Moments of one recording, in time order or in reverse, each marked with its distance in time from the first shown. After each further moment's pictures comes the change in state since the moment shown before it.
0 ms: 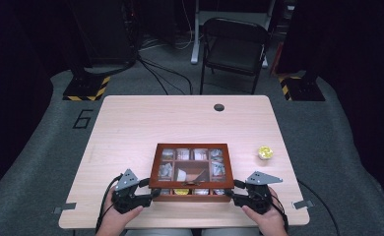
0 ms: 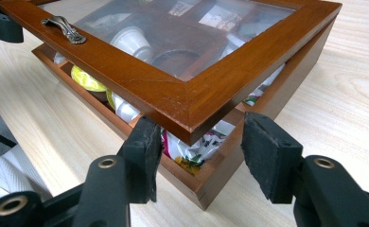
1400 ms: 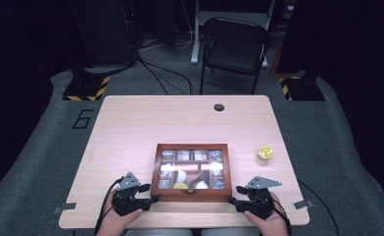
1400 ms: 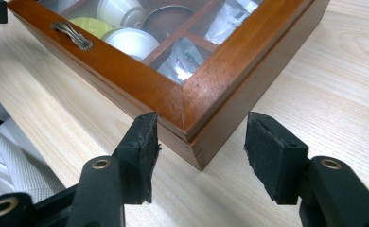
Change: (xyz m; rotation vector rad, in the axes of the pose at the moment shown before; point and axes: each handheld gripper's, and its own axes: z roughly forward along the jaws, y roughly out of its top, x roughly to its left) left arm 0.003 -0.009 0.001 0.082 -0.012 -0.070; right arm -0.001 -0.014 -0.002 0.089 -0.011 0.007
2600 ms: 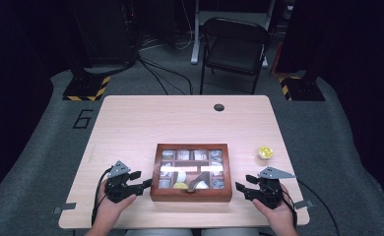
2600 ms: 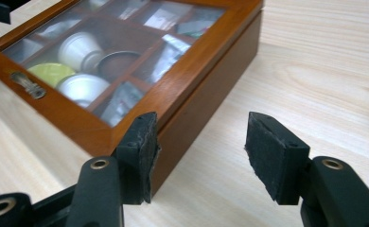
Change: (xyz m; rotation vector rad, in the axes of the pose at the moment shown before) left arm 0.038 0.014 -0.001 -0.063 0.092 -0.065; right arm -0.033 0.012 -0.011 -0.095 -0.068 0.064
